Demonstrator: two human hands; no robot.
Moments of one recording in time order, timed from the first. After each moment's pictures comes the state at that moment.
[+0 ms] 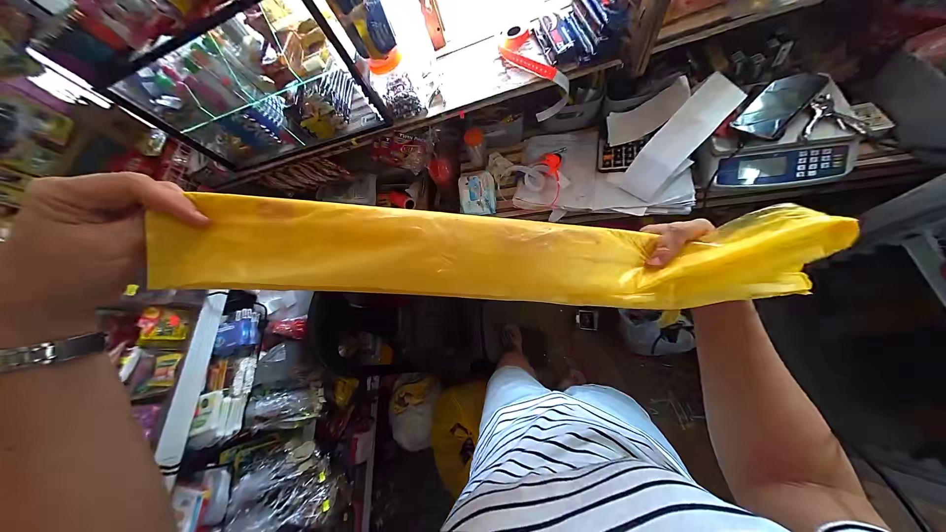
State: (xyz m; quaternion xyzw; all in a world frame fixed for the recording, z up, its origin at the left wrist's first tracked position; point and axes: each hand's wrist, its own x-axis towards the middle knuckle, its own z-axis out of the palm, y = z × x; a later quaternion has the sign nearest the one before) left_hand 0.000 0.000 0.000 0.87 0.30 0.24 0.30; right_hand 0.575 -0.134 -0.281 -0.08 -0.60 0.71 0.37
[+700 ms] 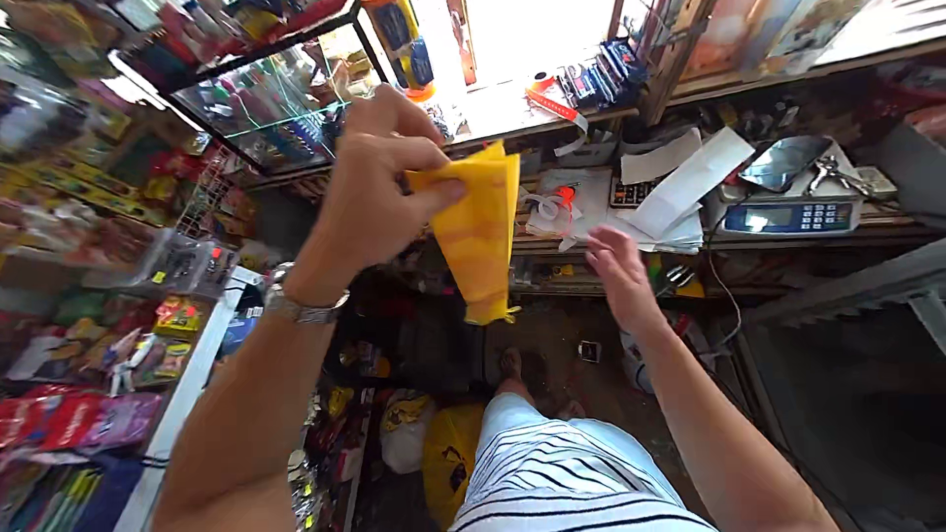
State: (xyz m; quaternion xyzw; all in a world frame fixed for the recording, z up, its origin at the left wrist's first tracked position) left_hand 0.199 -0.053 -0.020 0.92 0.26 0.28 0.04; right_hand 0.477 -0.147 -0.297 -0.49 -0.46 0.38 0.64
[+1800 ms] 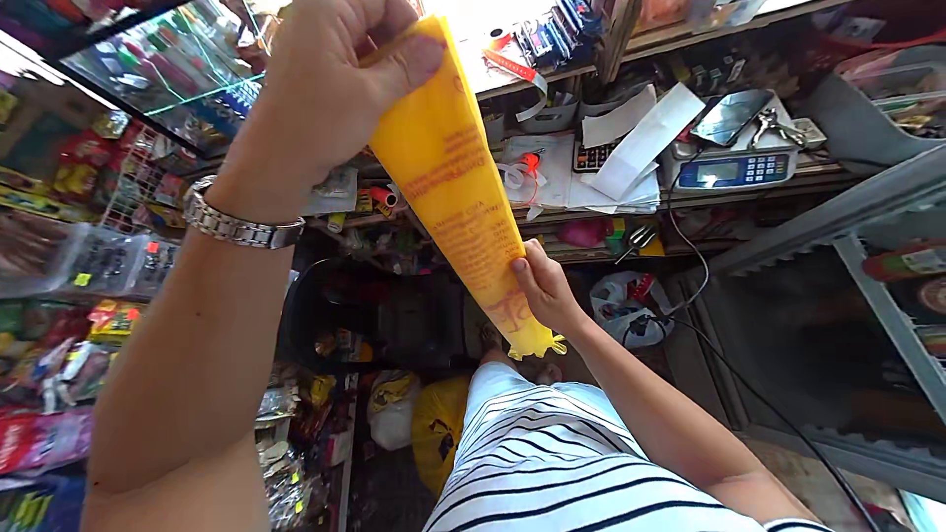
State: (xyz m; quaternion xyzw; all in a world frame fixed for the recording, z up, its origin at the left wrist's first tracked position) left_hand 0.249 -0.045 -0.004 0.88 0.34 0.26 0.22; right_hand 0.413 -0.174 -0.294 -0.41 -0.61 0.28 0.61
